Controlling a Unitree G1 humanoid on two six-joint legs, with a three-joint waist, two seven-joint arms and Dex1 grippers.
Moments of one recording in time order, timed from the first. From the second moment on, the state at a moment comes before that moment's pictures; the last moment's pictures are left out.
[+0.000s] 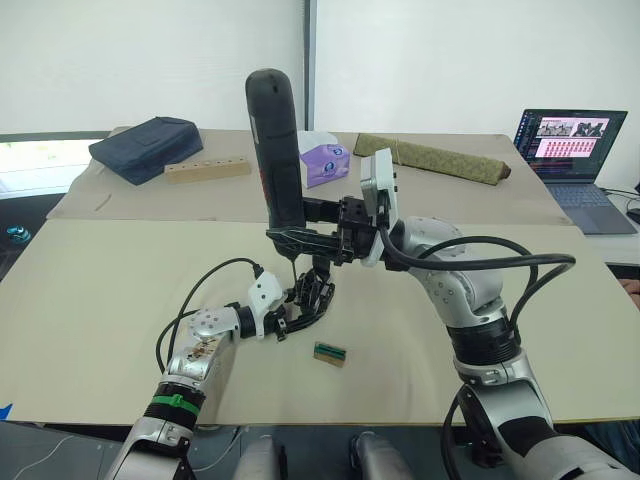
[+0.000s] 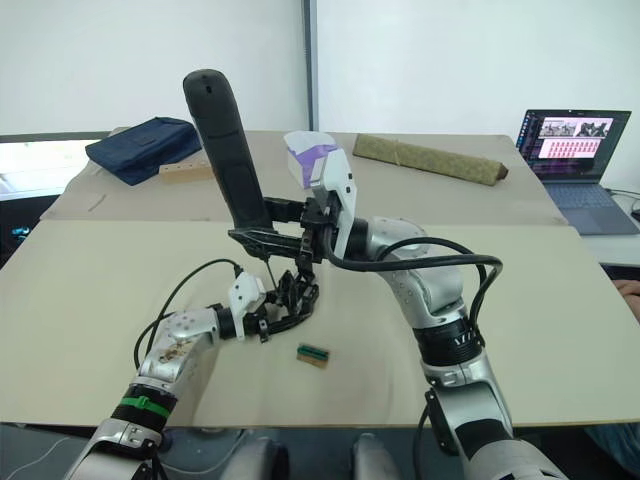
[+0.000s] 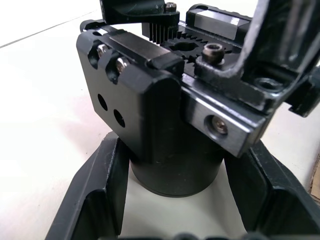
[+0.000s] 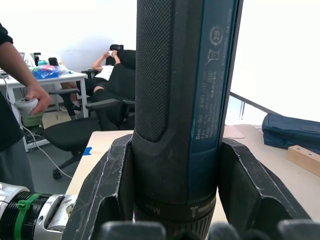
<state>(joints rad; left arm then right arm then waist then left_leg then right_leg) -0.36 0.35 -0.15 0.30 -0.17 0.00 -0.97 -0.77 -0.24 0.14 -0.11 0.56 0.50 0.94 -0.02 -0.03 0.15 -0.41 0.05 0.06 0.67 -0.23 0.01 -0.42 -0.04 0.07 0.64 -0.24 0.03</state>
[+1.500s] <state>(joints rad) -0.37 0.35 -0.15 0.30 -0.17 0.00 -0.97 -0.75 -0.23 0.14 -0.10 0.53 0.48 0.96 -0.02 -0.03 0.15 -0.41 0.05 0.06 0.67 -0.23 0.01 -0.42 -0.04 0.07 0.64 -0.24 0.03</state>
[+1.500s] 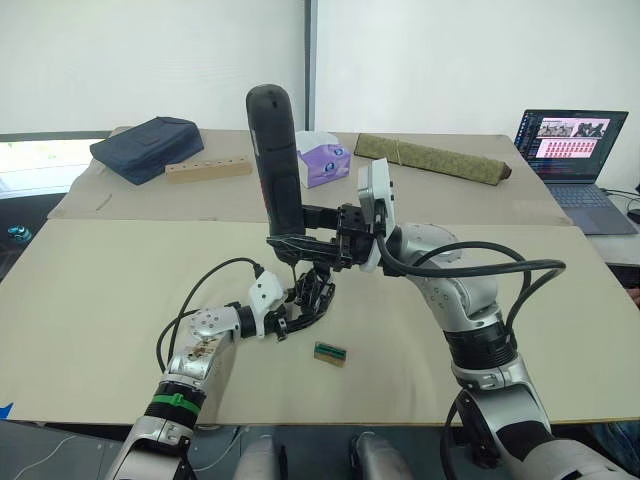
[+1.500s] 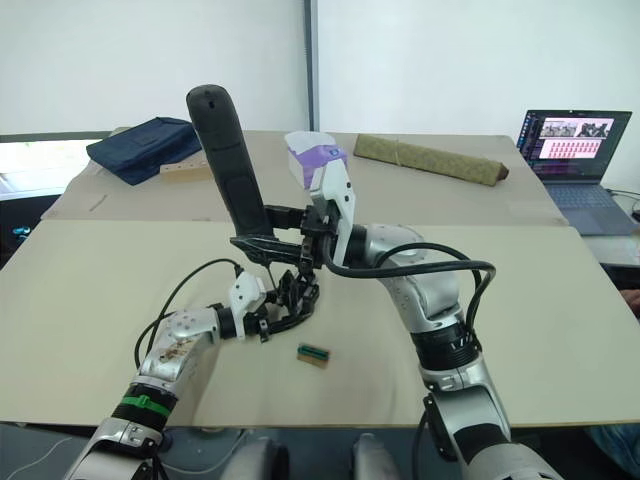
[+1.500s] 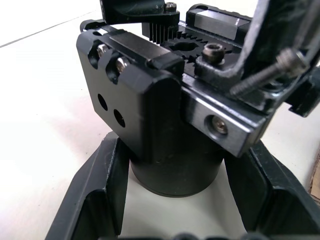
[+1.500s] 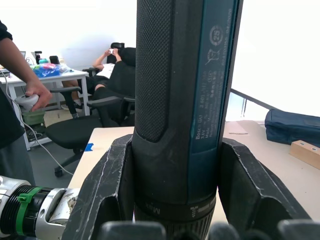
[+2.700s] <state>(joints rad) -0.37 0.35 -0.15 0.30 -0.17 0.00 -0.97 -0.78 -0.24 0.10 -0.10 0.60 0.53 0.95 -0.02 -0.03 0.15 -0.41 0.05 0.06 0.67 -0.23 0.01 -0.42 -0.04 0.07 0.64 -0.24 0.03</state>
